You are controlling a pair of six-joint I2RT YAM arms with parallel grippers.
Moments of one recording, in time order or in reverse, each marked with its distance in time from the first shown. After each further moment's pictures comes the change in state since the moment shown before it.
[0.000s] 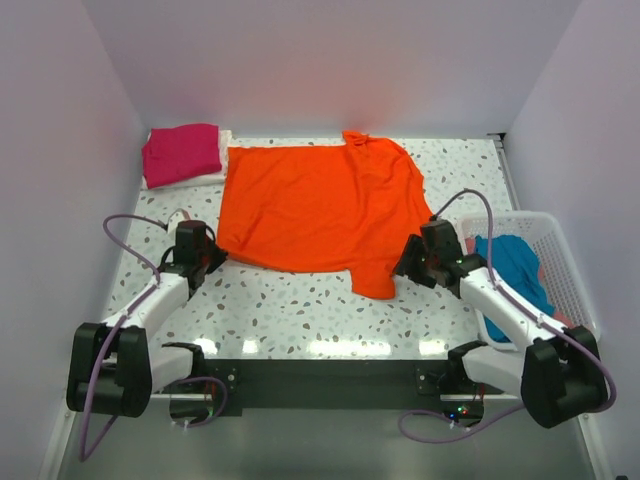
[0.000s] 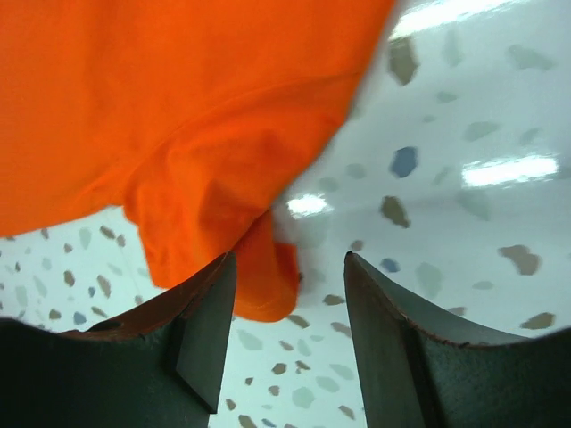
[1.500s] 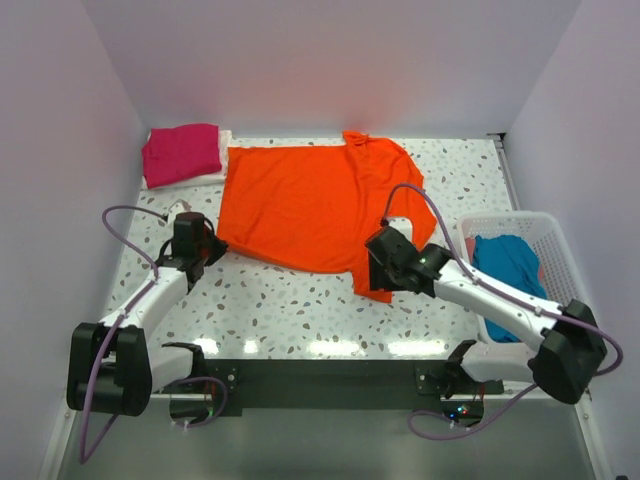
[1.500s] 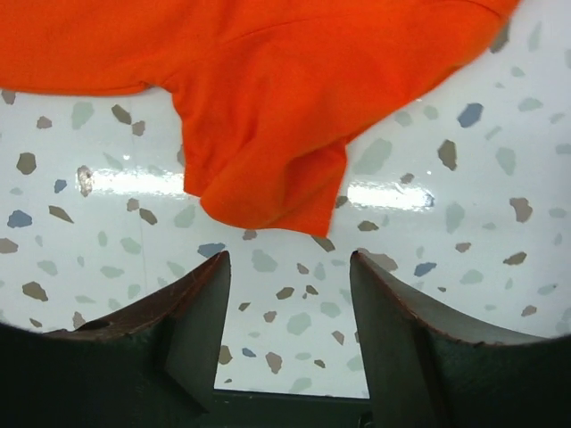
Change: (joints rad) left arm 0.000 0.006 0.068 -0.028 0.035 0.008; right arm 0.510 0.142 0.281 -0.310 0.333 -0.006
